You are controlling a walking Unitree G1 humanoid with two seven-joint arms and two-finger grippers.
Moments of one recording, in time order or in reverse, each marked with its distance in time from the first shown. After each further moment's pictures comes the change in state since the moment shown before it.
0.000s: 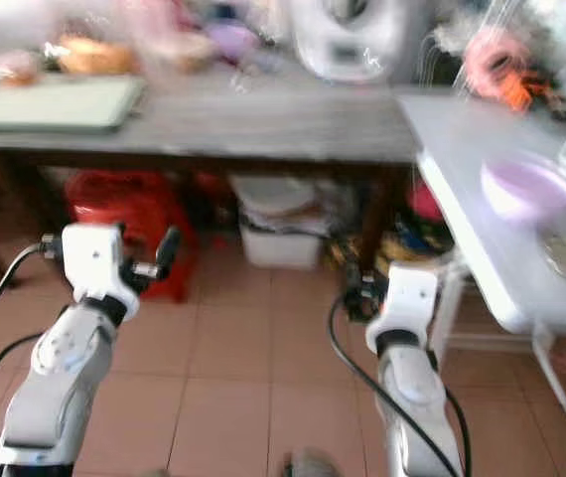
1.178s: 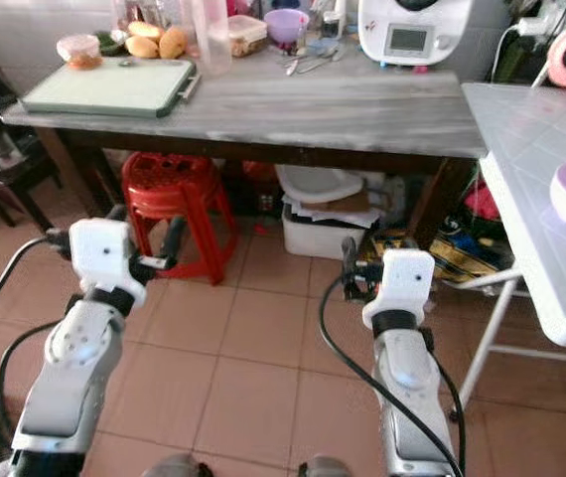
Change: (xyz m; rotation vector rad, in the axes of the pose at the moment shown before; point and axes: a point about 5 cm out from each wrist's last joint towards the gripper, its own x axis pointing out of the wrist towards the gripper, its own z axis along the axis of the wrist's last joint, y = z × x) left arm 0.012 -0.006 0.004 0.109 -0.106 -0.005; right arm 0.008 0.008 0.010 -0.051 -0.150 0.004
